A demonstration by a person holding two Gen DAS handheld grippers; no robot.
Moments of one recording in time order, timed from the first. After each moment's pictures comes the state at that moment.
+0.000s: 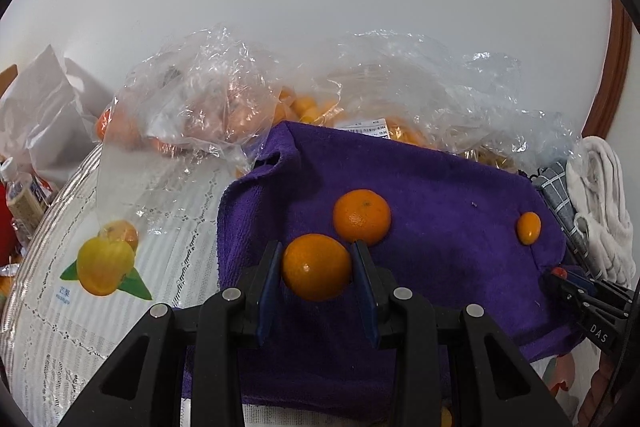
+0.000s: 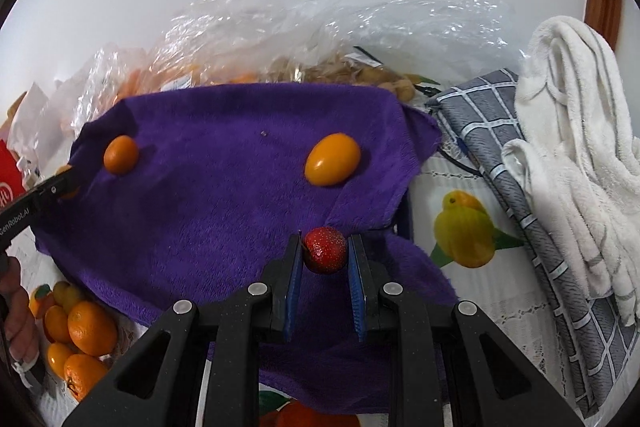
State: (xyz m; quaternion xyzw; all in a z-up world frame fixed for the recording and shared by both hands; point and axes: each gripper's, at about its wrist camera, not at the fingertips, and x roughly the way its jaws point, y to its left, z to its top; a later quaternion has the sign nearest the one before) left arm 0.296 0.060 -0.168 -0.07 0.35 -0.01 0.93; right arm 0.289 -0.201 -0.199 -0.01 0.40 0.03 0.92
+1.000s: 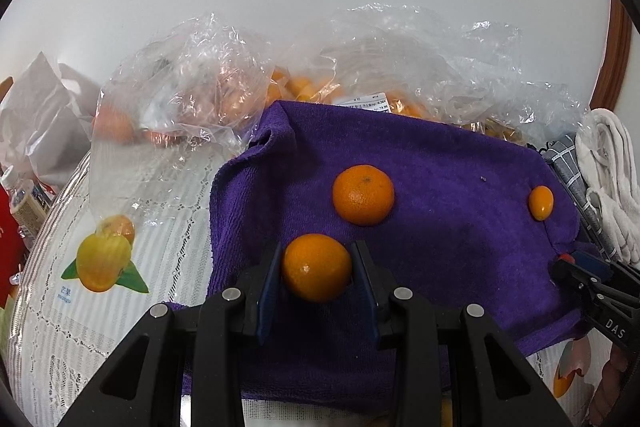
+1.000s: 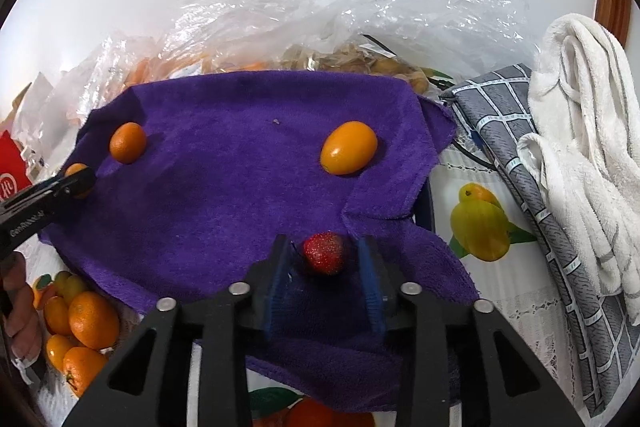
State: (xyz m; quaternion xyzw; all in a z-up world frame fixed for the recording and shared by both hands) left arm 0.303 0.054 -0.176 -0.04 0.38 -0.01 0.93; right arm 0.287 -0.196 -0.201 -0.01 0.40 0.05 0.92
